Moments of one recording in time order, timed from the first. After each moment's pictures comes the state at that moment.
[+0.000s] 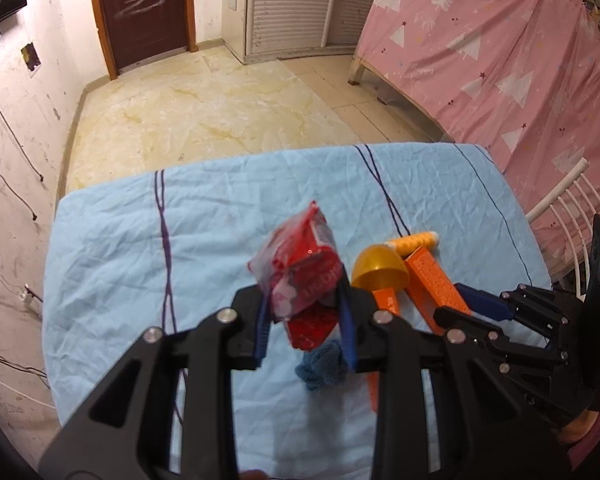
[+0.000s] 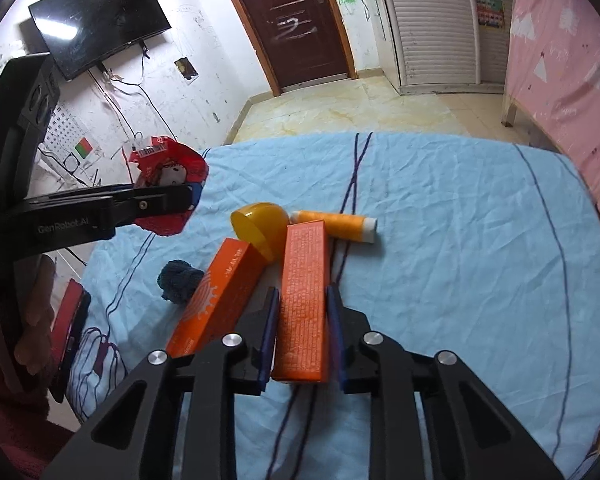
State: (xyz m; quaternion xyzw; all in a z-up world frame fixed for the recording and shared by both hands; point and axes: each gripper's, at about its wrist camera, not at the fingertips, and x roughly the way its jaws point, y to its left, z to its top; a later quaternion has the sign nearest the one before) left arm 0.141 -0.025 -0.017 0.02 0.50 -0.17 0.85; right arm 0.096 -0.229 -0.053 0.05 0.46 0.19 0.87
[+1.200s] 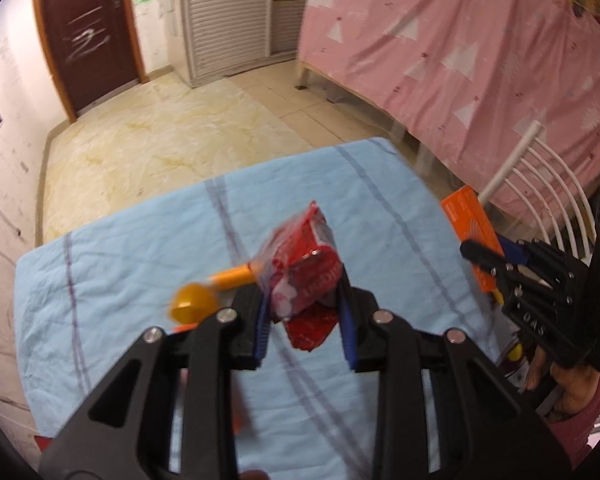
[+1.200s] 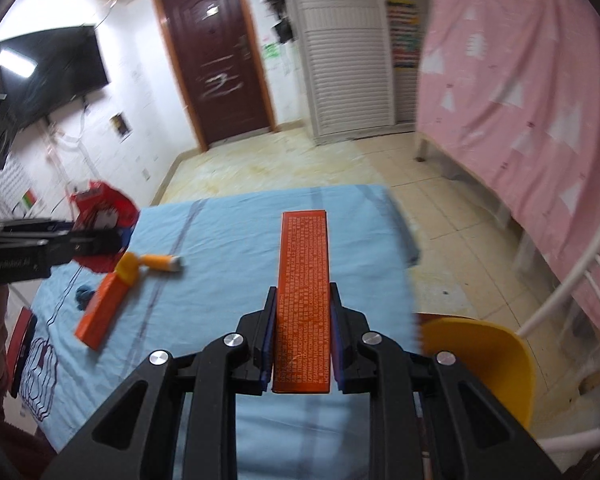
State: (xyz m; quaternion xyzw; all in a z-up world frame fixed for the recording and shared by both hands) left arm 0.107 -0.166 0.015 0.08 0.47 -0.24 0.85; right arm 0.034 -0.410 -0.026 0.07 0.37 0.04 0.93
